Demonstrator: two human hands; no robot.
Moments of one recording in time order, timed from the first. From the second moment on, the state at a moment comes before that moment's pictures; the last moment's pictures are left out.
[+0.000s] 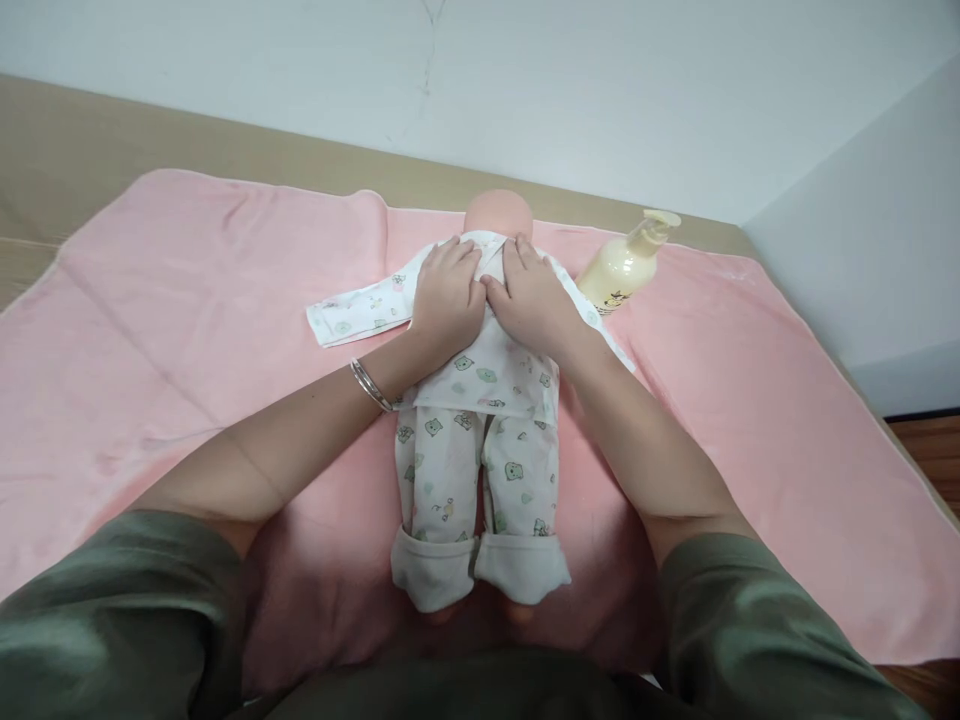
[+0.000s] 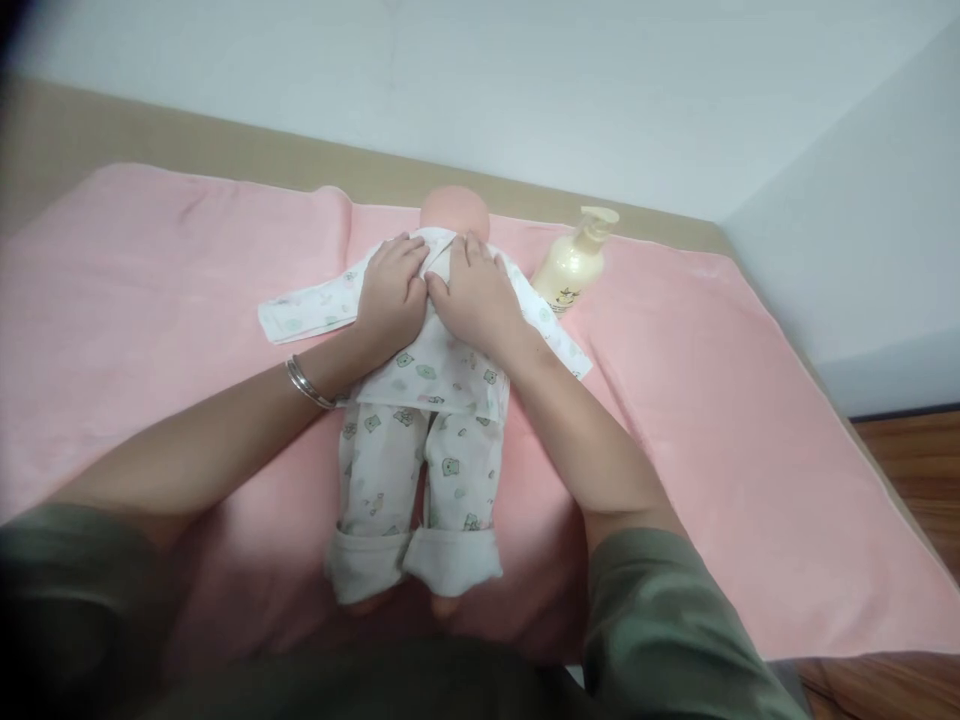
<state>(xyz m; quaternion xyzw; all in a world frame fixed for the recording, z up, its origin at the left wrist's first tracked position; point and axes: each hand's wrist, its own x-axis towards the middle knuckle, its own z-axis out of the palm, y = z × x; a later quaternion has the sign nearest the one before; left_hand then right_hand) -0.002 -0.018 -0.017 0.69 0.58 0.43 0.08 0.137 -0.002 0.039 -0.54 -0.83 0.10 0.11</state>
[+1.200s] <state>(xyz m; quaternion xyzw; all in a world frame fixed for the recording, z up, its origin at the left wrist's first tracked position) 0.007 -0.031 0.004 0.73 0.58 0.35 0.07 0.141 -0.003 0.027 -0.56 -0.81 0.08 0.15</state>
